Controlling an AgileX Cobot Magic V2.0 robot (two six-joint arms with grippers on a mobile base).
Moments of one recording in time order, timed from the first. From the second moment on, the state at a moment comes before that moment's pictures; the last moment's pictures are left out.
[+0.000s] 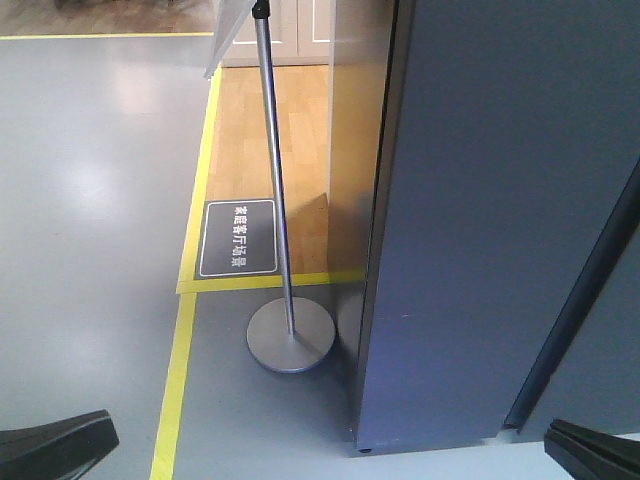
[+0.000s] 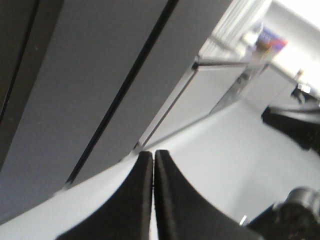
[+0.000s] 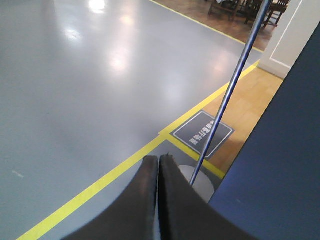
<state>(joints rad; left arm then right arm) 0.06 0.47 -0.26 1.63 -0.93 -2.14 -0.12 0.28 -0.39 1.01 0.91 -1.25</state>
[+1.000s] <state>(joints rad) 0.06 0.45 -0.25 1.18 -0.93 -2.14 -0.12 0.26 -0.39 1.02 0.91 -1.25</state>
